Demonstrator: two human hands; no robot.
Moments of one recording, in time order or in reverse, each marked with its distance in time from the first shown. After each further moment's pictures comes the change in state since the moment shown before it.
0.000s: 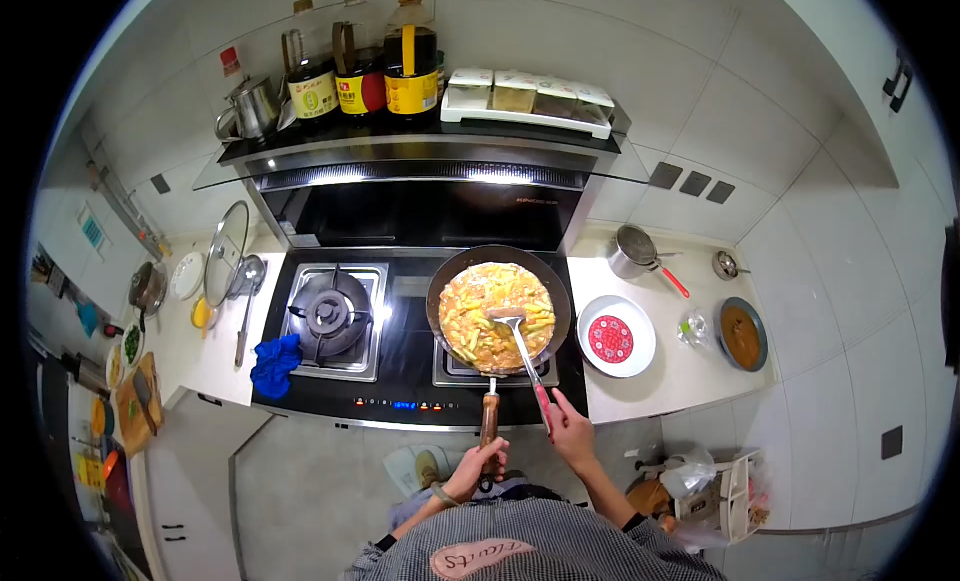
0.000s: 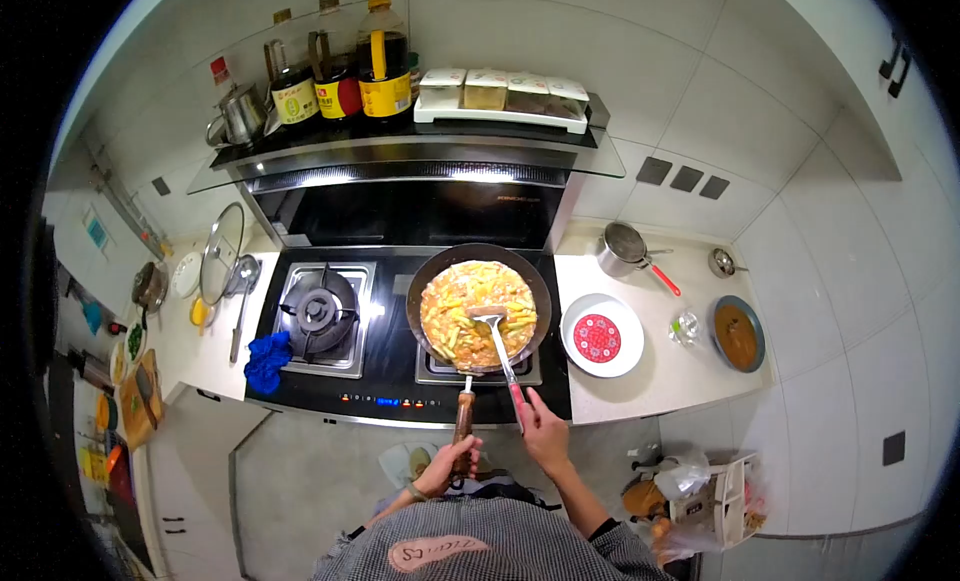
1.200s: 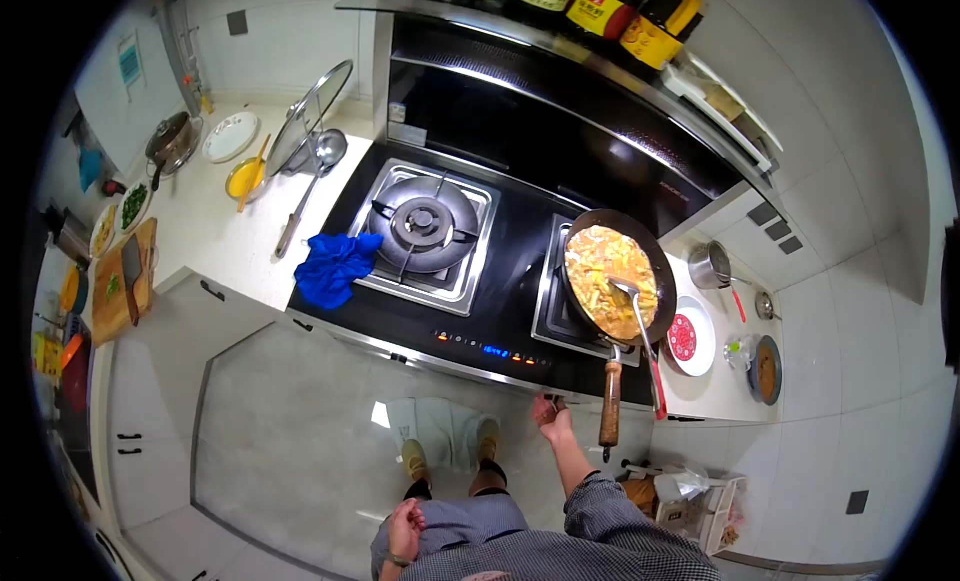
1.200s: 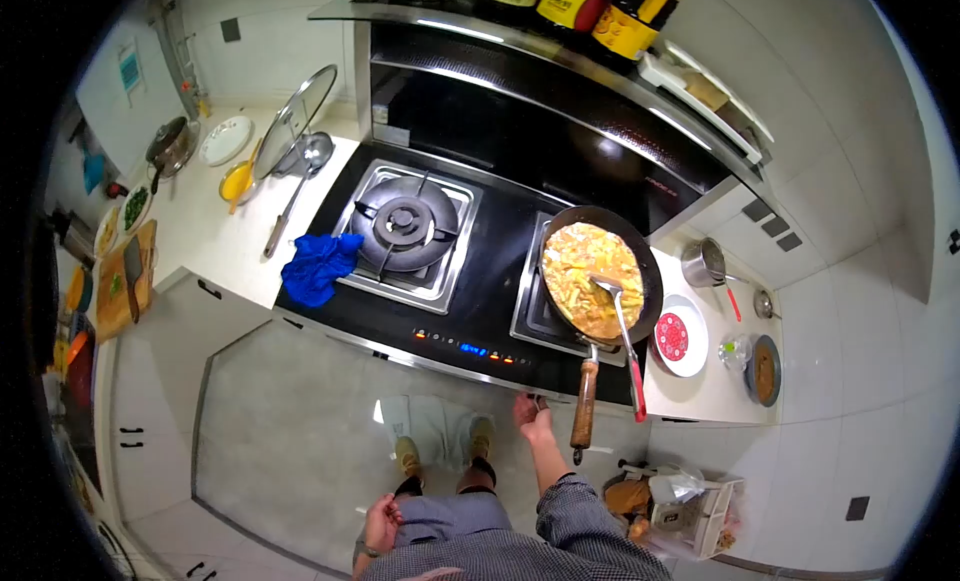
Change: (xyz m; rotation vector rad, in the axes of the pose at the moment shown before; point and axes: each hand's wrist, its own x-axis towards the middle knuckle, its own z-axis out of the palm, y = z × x) left_hand -0.204 -0.210 -0.207 -0.794 0.736 0.058; right_hand -0.072 0.082 0.253 1.354 0.042 1.268
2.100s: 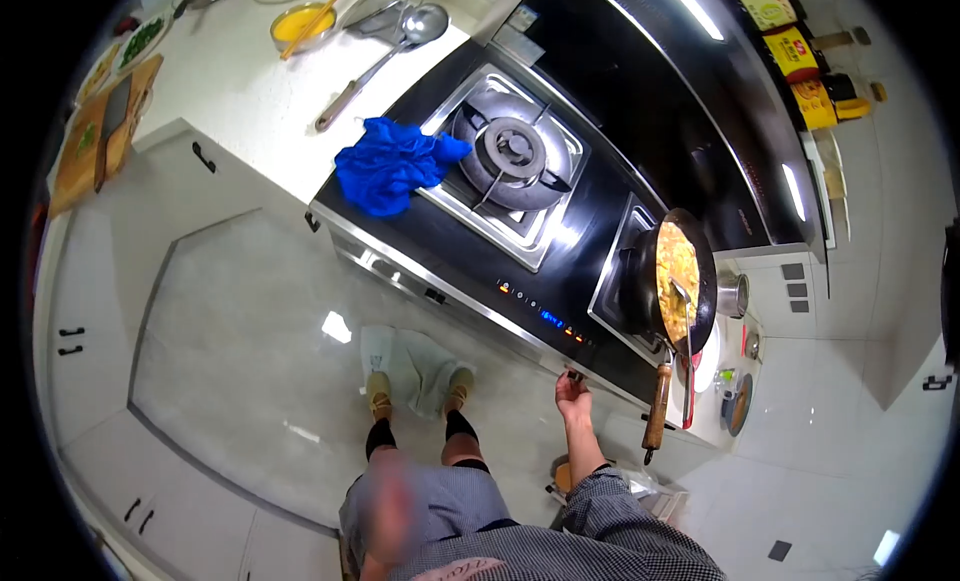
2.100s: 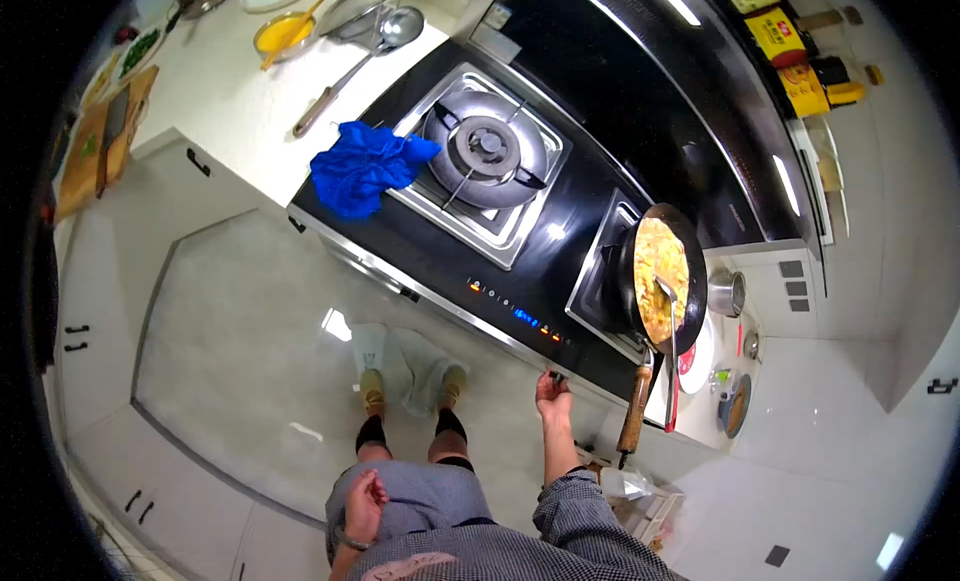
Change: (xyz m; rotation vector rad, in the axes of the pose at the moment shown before) left_hand 0.001 -0.007 -0.040 -0.148 0.026 0.007; right_hand 0.010 -0.007 0.004 0.182 0.048 -0.146
